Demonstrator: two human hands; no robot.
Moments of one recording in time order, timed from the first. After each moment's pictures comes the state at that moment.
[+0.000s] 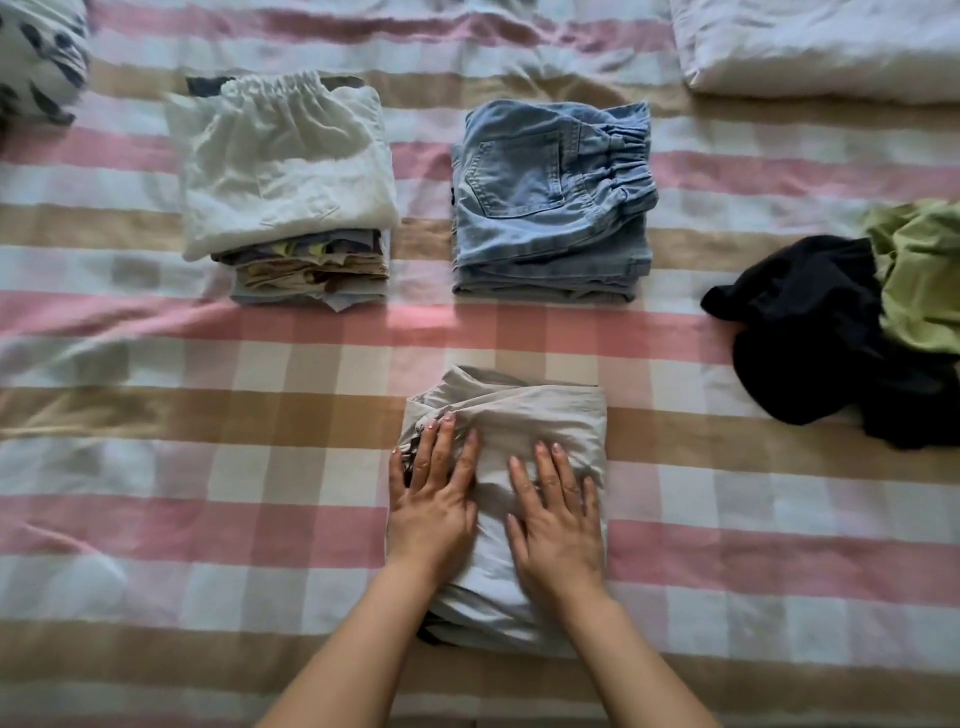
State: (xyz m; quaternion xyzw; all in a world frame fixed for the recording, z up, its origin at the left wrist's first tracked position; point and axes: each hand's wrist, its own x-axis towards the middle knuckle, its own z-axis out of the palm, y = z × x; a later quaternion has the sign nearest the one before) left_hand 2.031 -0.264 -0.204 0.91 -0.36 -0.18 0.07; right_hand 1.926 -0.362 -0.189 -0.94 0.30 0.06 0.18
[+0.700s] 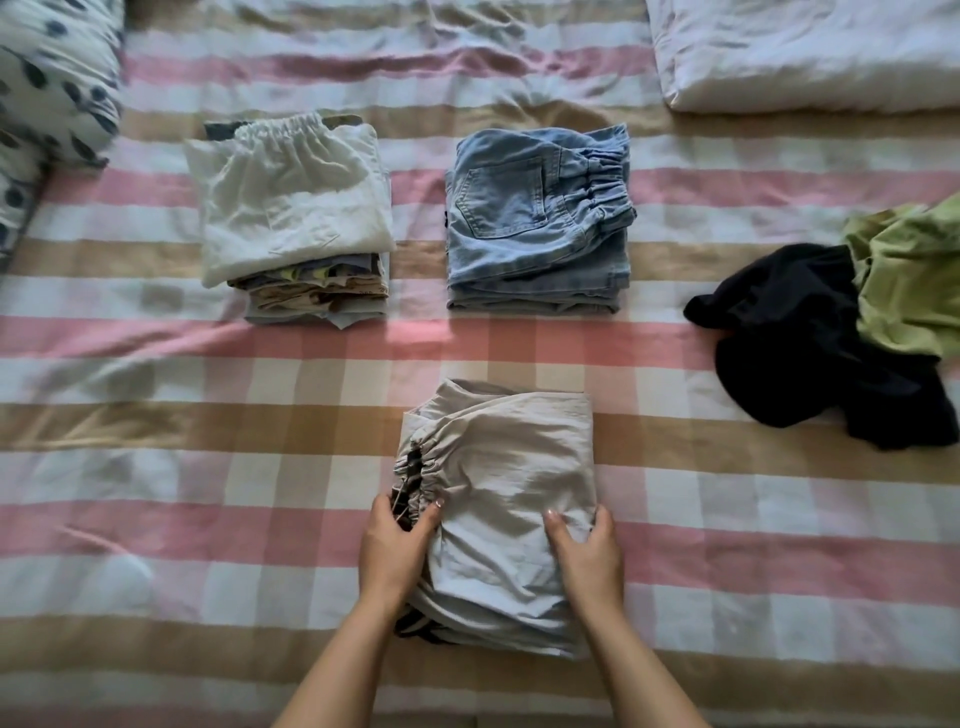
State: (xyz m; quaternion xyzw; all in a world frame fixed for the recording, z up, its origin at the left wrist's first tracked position) left_hand 2.027 -0.236 -0.178 0.88 0.02 -0.32 0.35; right_hand 1.892 -0.376 -0.186 -0.63 0.60 -0.01 0.50
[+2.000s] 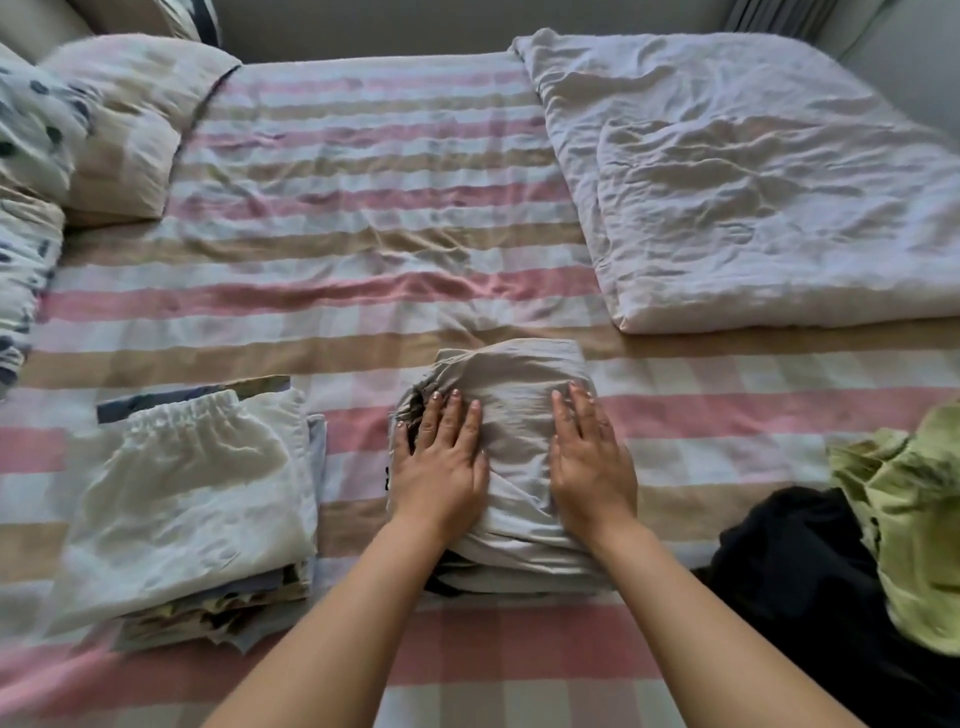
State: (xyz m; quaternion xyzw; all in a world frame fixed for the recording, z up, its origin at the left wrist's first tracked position) left_hand 2.252 -0.549 -0.155 0.90 -0.41 -0.11 0.06; right_hand 2.135 -0.666 -0.150 -0.93 0.35 -0.04 0.15
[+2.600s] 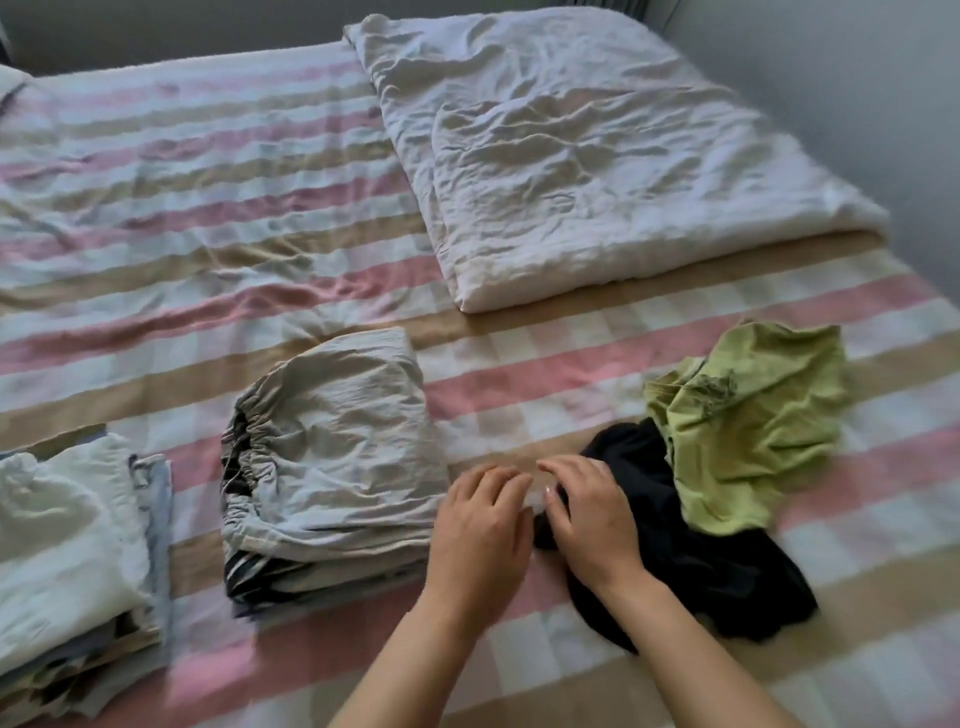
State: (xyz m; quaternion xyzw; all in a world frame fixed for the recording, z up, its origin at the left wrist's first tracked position) left_hand 2.066 -0.609 -0.090 0.76 -0.59 -0.11 0.26; right_hand 1.959 -0.696 -0.125 -0.86 0.44 -0.10 0.24
